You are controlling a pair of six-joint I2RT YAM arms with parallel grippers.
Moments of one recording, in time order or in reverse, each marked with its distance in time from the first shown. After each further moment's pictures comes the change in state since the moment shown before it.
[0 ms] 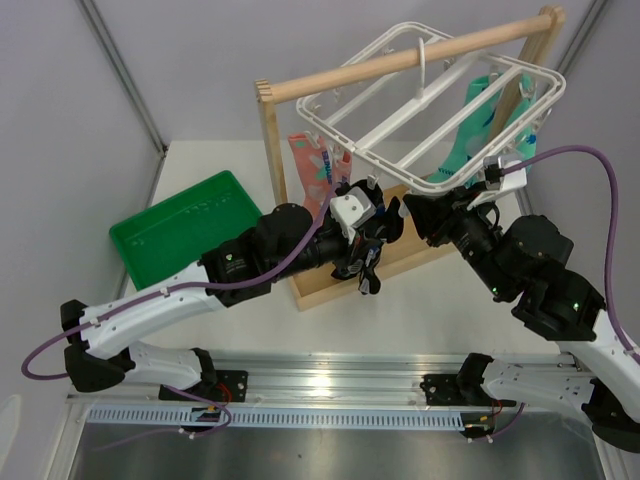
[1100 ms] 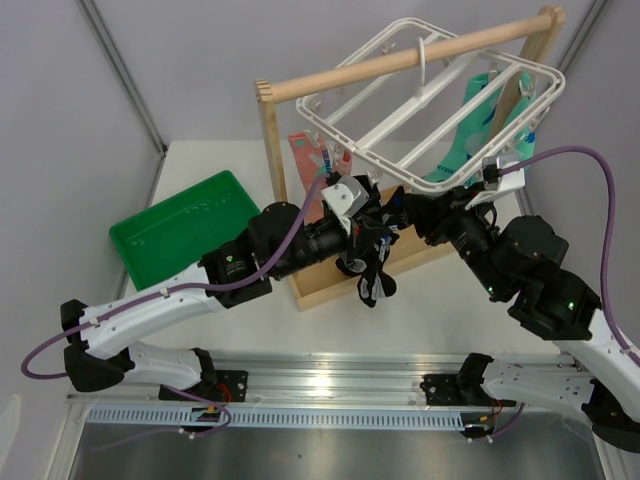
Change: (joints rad) left arm -0.010 -0.003 -0.006 0.154 -0.010 -0.066; right arm 0.000 0.001 -0.021 0.021 0.027 0.003
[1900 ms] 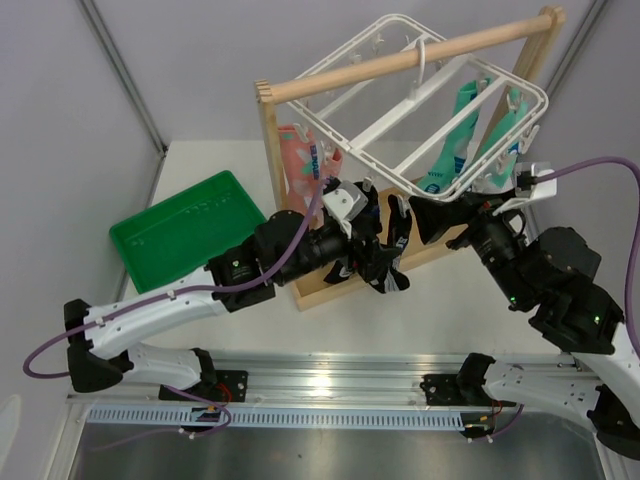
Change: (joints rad) left arm -0.003 -0.001 -0.074 0.050 -0.040 -0.060; right arm 0.000 -0.080 0.000 -0.014 0.028 0.007
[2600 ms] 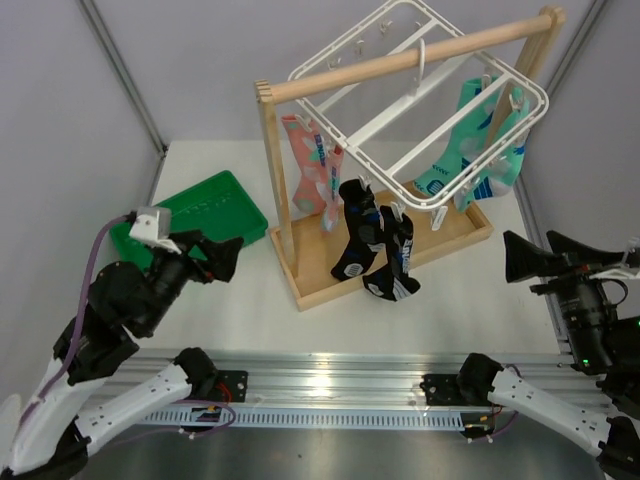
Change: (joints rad) left arm 0.324 -0.705 -0.194 -0.534 -0.316 -0.141; right arm 0.000 -0.434 -0.170 -0.100 0.249 -0.172
